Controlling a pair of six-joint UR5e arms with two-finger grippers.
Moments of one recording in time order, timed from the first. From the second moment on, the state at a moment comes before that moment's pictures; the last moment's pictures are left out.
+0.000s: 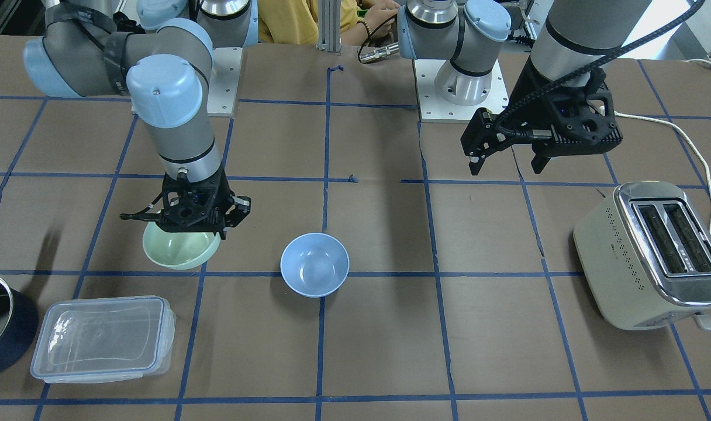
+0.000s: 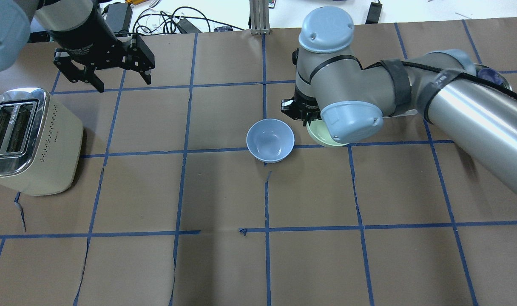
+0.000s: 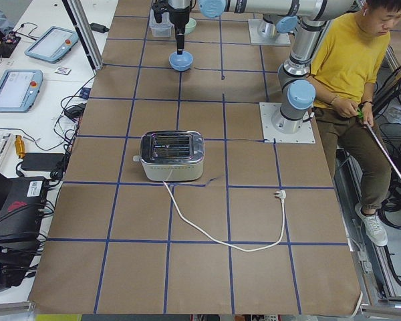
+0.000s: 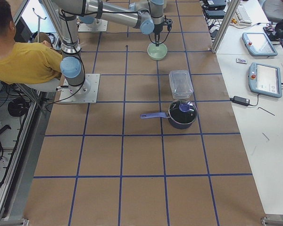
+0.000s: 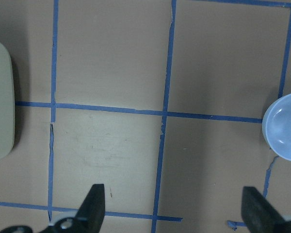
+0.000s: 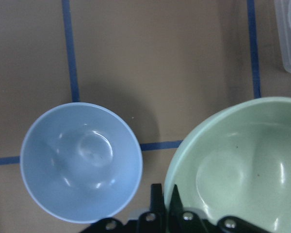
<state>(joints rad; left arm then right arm) -1.55 -1.64 -1.47 -1.59 1.60 -0.14 1.86 -1.28 1.68 -2.06 -1.62 0.39</state>
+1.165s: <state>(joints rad) -1.58 -1.64 -1.48 -1.57 1.60 -0.15 2.03 -0.98 1.34 -1.88 -1.67 0.76</state>
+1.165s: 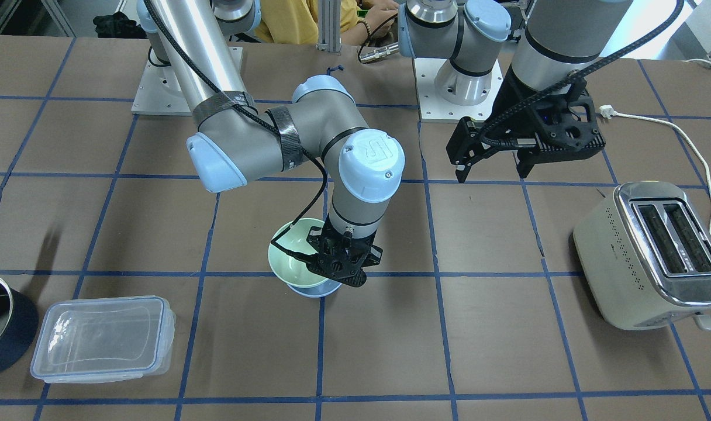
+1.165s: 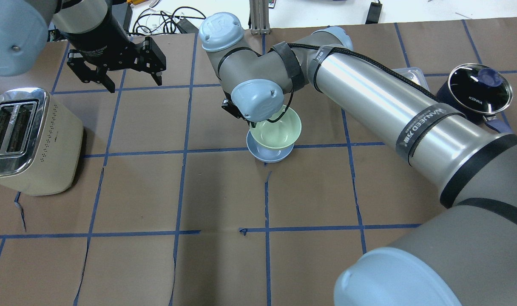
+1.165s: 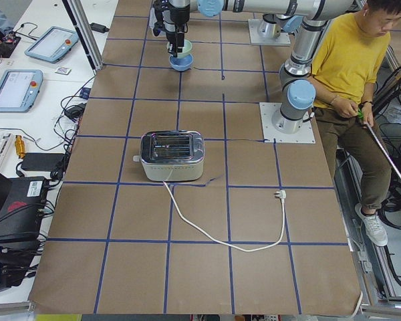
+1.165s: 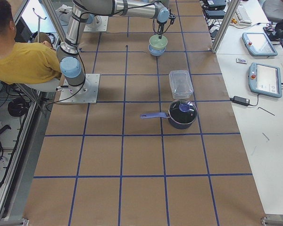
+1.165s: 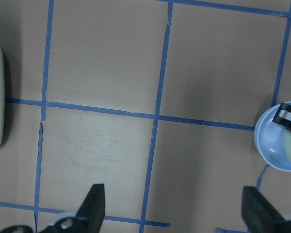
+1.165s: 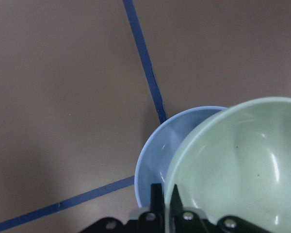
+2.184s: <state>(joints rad) -1.58 -1.65 -1.48 -1.57 1.60 -0.15 2.04 -0.96 1.33 -1.88 -1.66 0.74</state>
